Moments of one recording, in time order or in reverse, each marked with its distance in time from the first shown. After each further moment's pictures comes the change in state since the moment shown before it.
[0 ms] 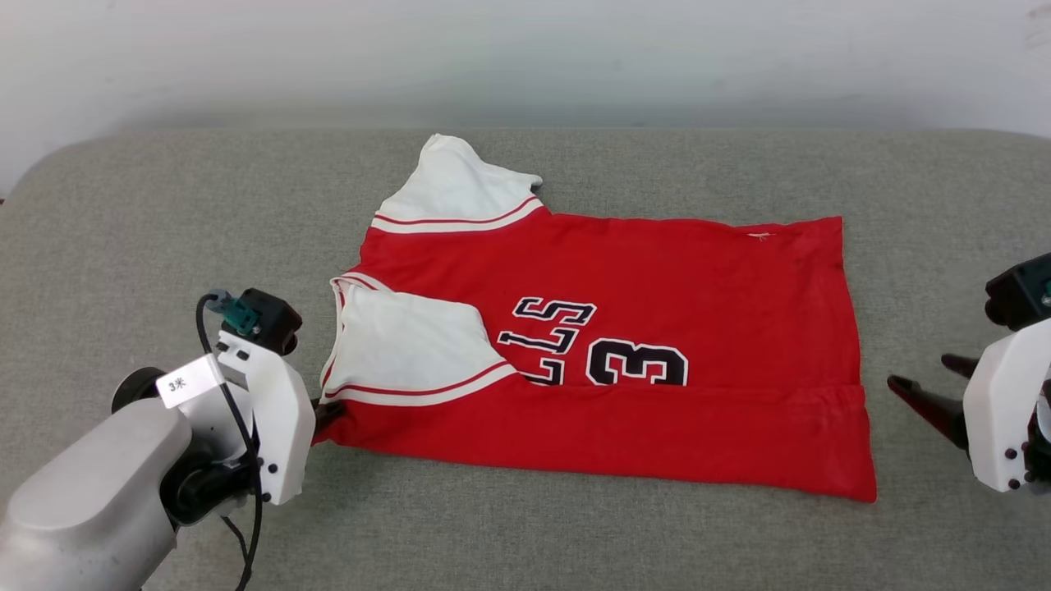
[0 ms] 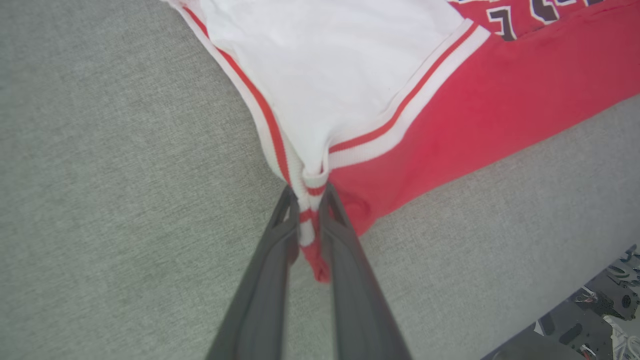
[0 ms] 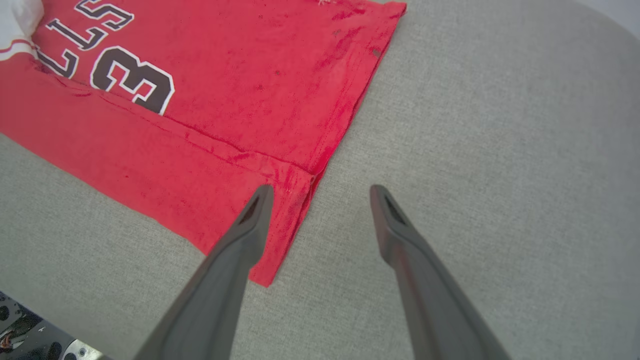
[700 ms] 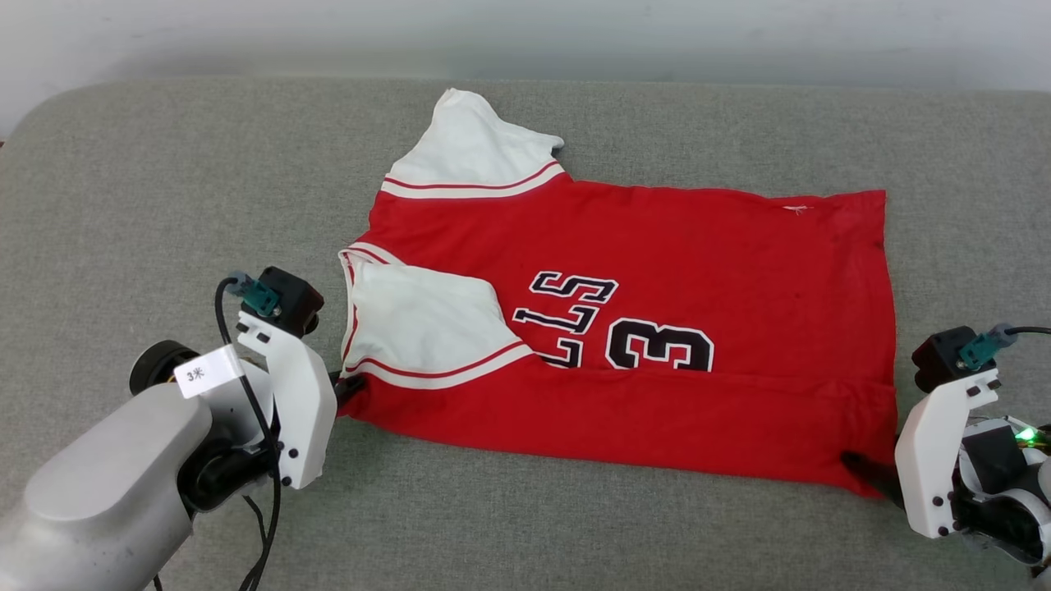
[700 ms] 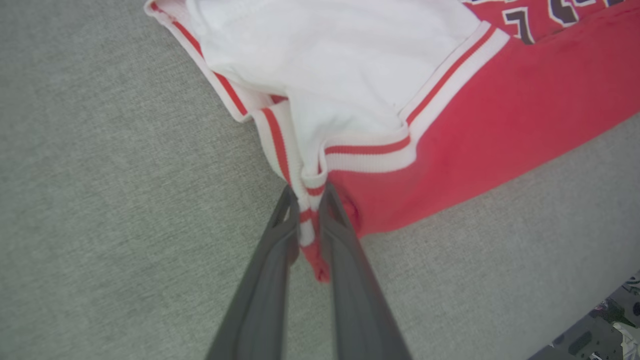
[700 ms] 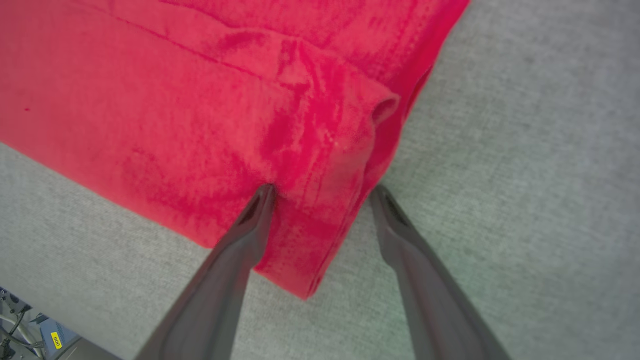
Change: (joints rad) left arm -0.033 -0.007 -0.005 -0.073 0.040 0.028 -0.020; right arm 0.016 0.108 0.134 0.229 -0.014 -0.003 0.040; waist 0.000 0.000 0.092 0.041
